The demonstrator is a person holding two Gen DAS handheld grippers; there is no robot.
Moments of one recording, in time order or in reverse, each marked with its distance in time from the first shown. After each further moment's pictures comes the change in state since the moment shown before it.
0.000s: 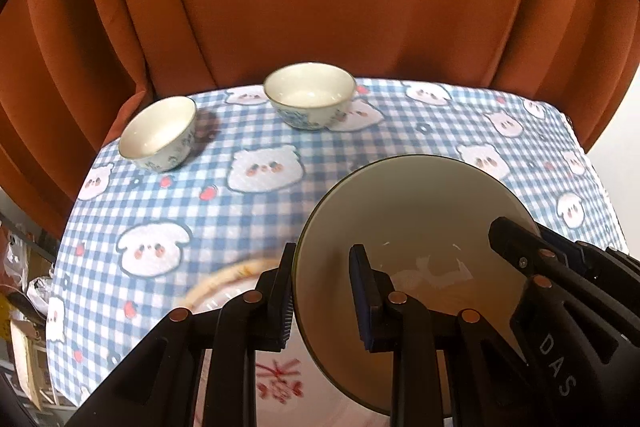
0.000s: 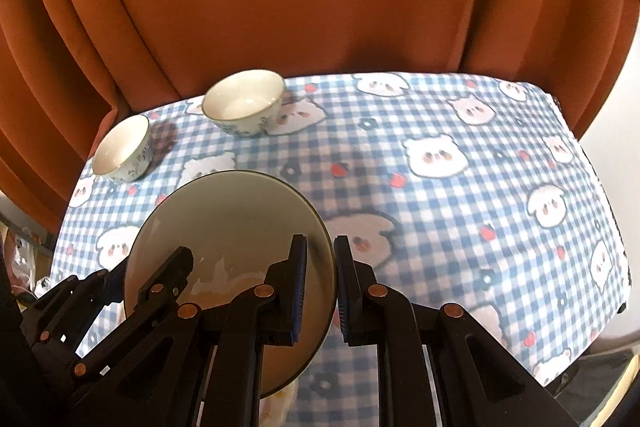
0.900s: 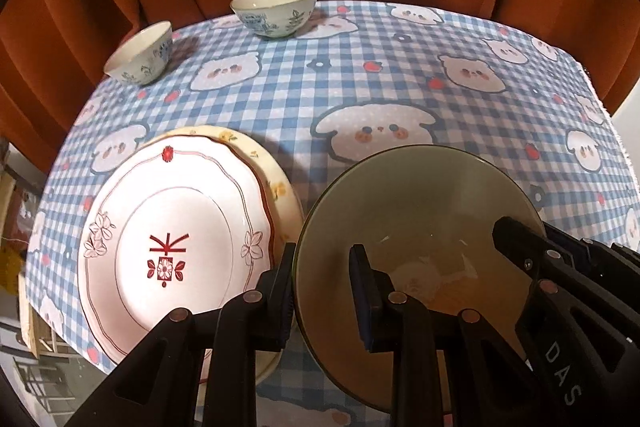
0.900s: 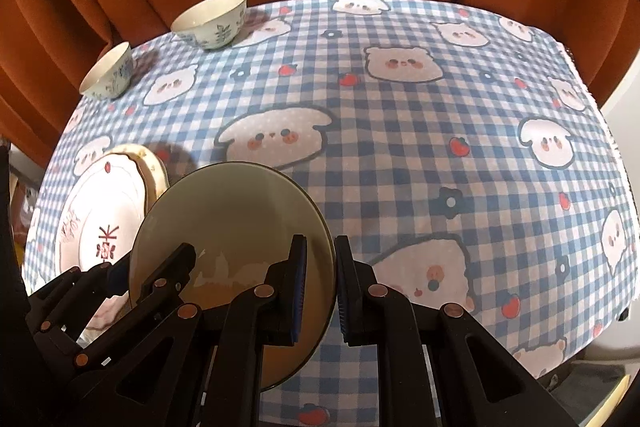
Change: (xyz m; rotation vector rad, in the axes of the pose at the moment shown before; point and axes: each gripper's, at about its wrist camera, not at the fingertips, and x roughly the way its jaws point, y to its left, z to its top) left arm 0.026 -0.086 -0.071 -0.048 0.135 0.112; right arm 0.033 -0.094 -0.072 -0.076 0.153 0.085
